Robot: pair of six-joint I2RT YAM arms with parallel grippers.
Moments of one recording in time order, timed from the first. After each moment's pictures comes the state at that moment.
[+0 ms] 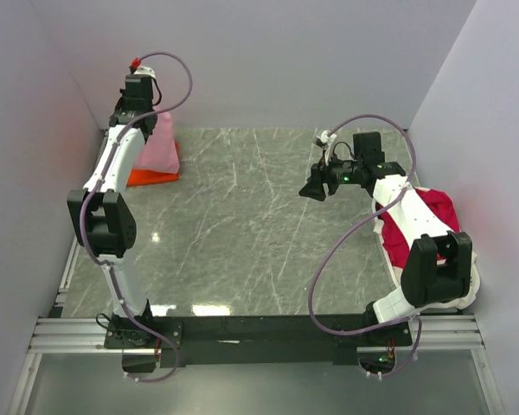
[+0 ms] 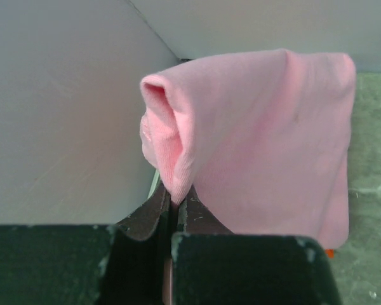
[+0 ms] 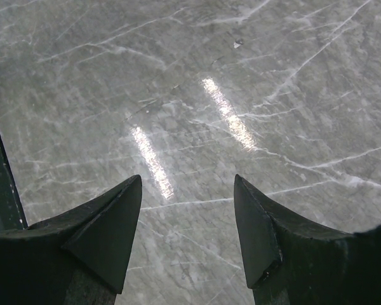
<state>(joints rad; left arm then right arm) -0.06 1.95 1.92 -0.45 -0.56 0.21 0.14 1.52 1.22 -0.49 -0.87 -0.40</state>
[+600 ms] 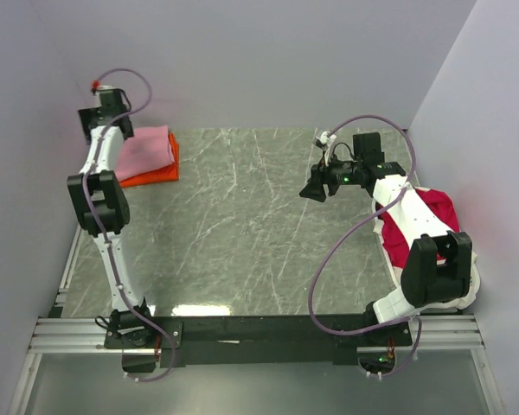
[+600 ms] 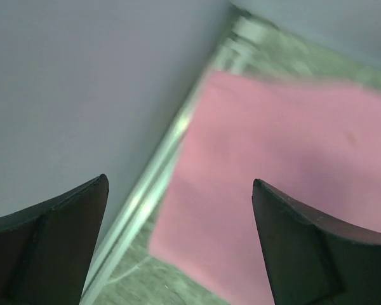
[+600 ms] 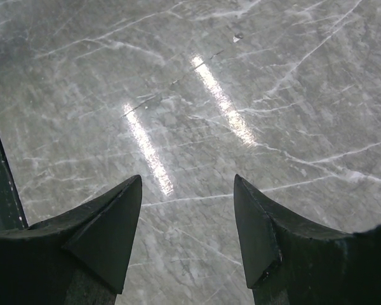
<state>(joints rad) 0.15 2.29 2.11 -0.46 -0.53 0.00 0.14 1.52 1.22 -0.50 -0.86 -0.41</state>
